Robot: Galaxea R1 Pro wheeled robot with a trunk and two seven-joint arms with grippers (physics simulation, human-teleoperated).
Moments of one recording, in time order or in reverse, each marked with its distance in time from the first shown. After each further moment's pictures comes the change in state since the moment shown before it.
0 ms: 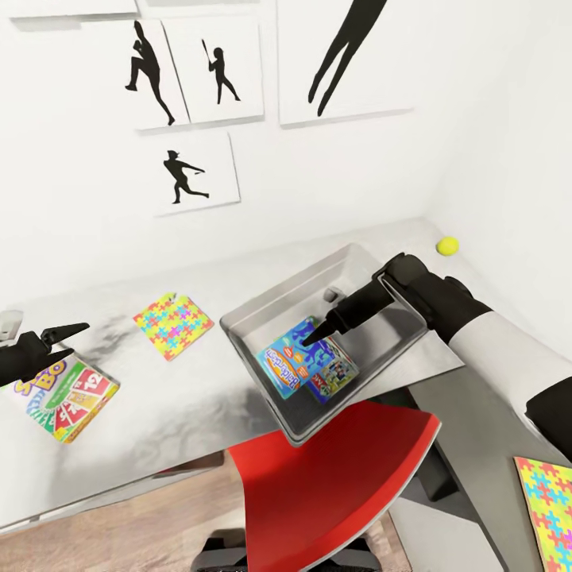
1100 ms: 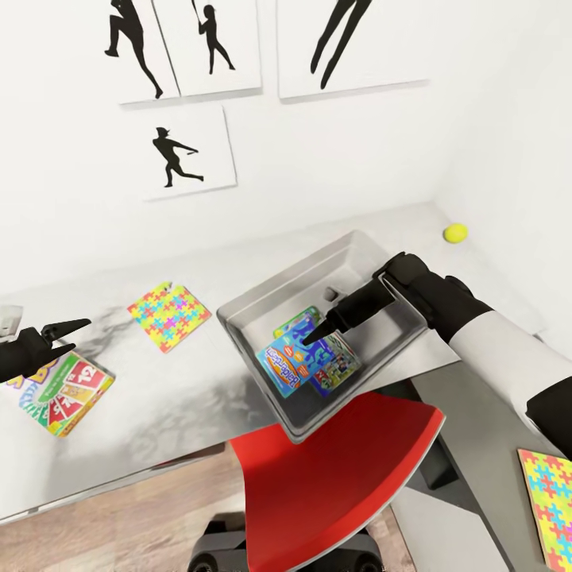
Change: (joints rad) left arm -0.007 -0.002 -0.002 -0.027 0.006 0.003 0.000; right arm -0.002 -0.001 -0.002 0.000 -0.001 0.000 0.000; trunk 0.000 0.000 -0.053
